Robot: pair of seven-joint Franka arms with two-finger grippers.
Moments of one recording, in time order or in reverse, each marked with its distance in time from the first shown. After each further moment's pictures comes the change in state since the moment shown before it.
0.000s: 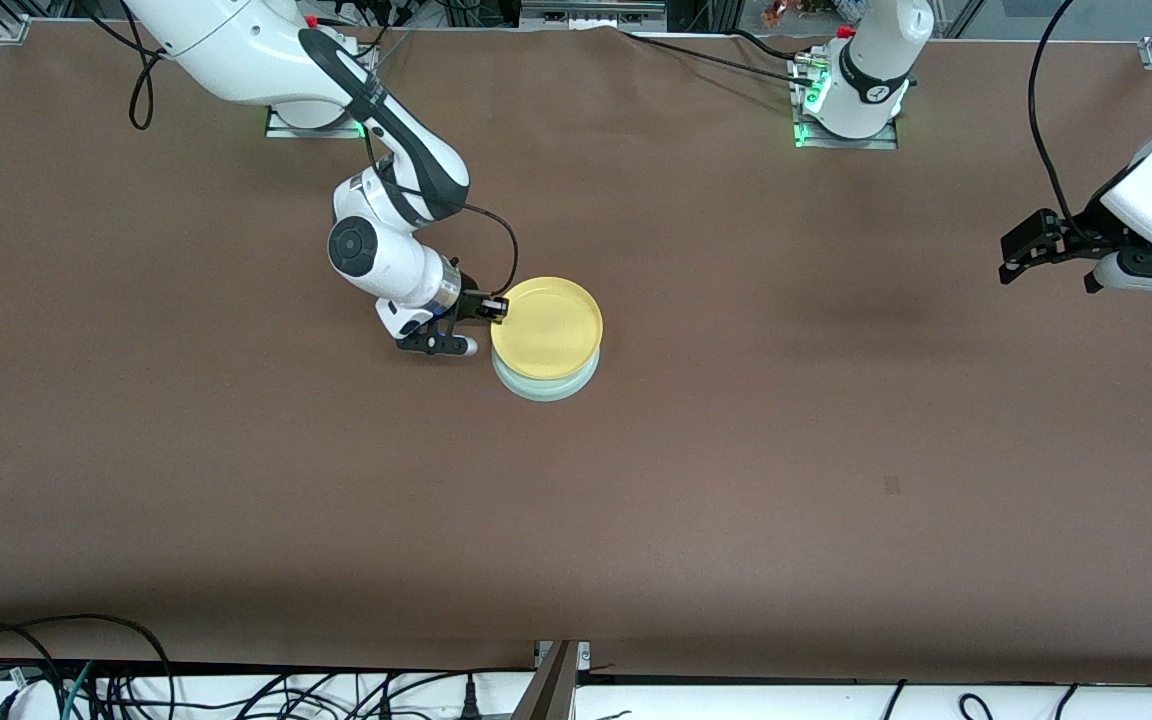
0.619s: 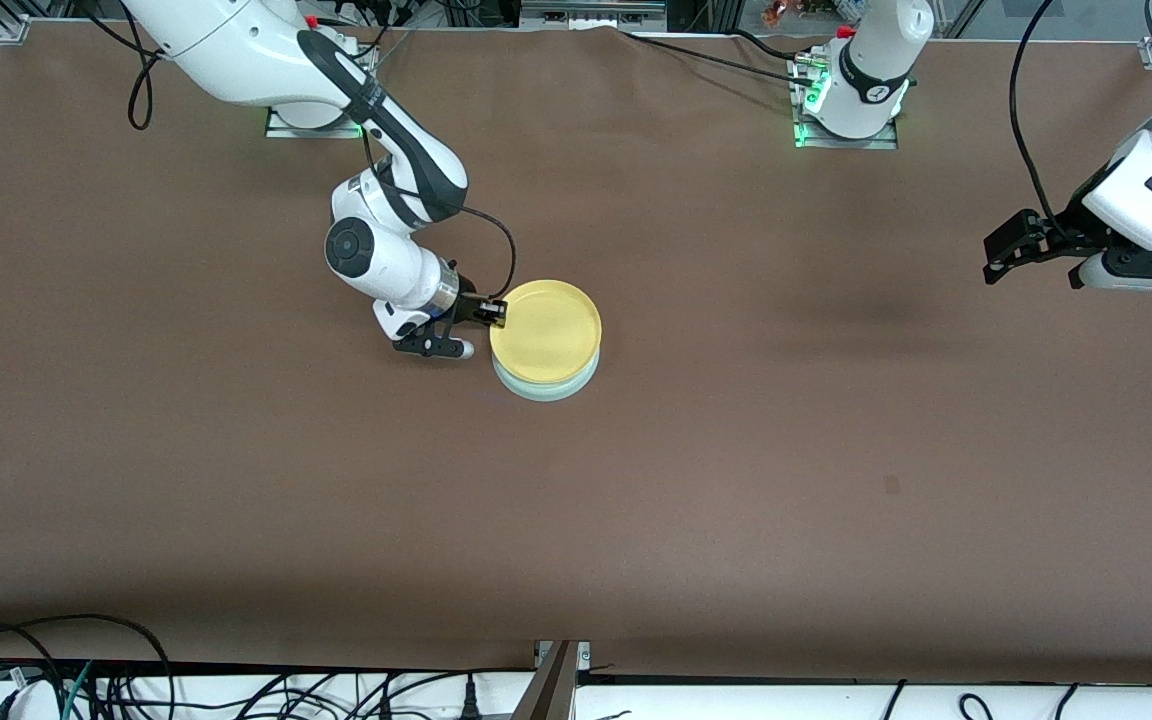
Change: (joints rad) left arm -0.004 0.004 -0.041 0.020 0.005 -0.025 -0.079; right arm -0.002 0.001 -0.006 0.010 0.001 0.009 0.016
